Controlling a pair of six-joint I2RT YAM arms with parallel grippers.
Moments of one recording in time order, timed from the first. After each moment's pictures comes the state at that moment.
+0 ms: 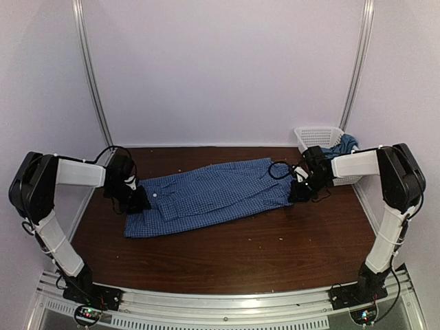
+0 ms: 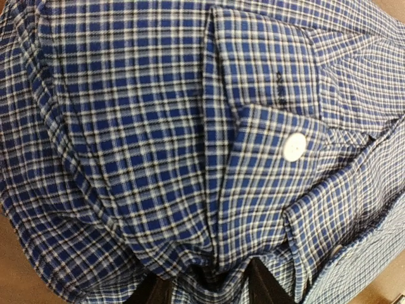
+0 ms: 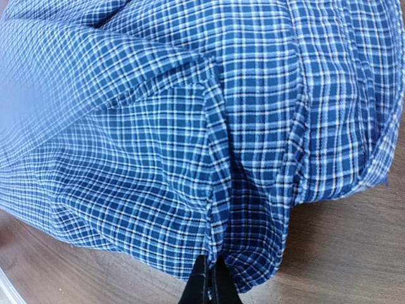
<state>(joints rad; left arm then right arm) -0.25 1.66 0.87 -0.40 0.19 -0.53 0.27 1.85 1.13 -0.41 -0.29 0.19</state>
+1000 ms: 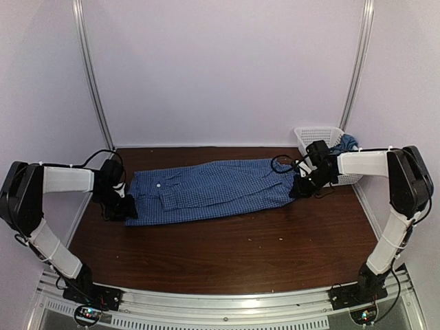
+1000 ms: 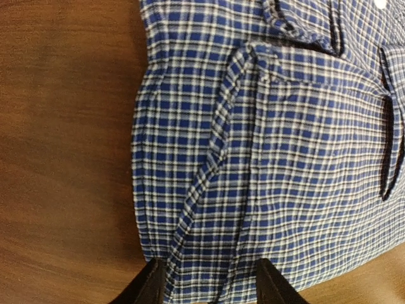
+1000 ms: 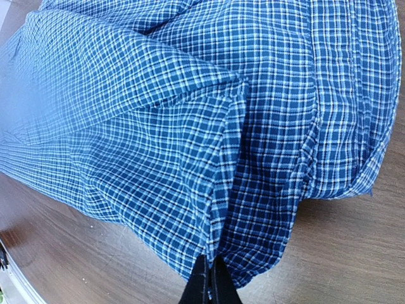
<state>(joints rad) -0.18 1.56 0.83 -0.55 0.10 -0.40 0.27 1.76 1.13 -0.46 -0.33 0.22</state>
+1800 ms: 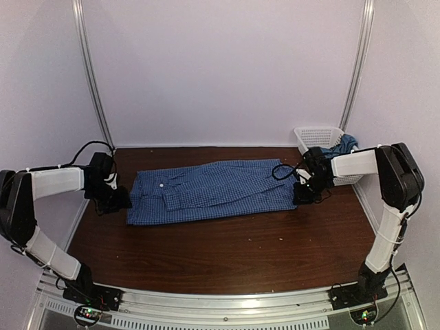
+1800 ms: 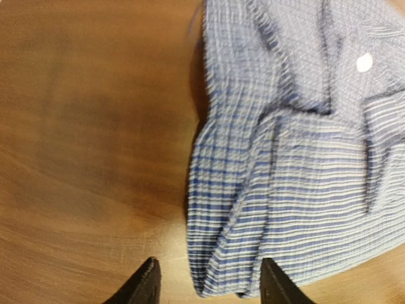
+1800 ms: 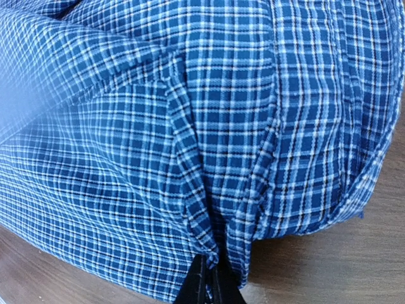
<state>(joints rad) -0.12 1.49 0.83 -0.53 0.09 -0.37 0.26 1.87 1.14 -0.47 -0.19 0.21</state>
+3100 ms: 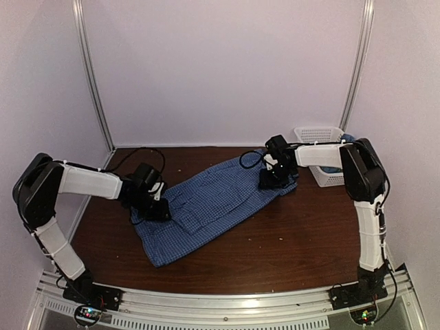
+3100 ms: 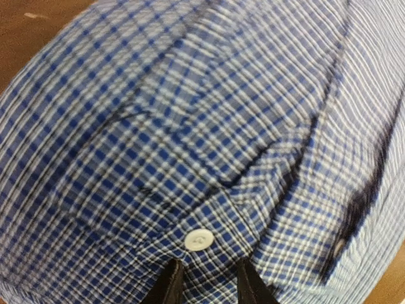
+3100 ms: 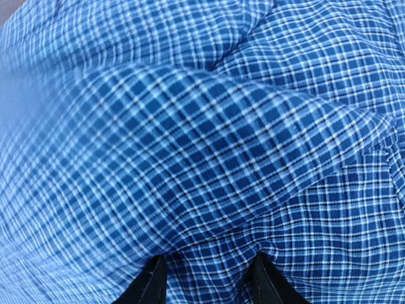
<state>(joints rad) -0.49 1.71 0.90 -0.34 0.13 -0.41 0.46 2.17 1.59 -0.51 -0.07 0.28</state>
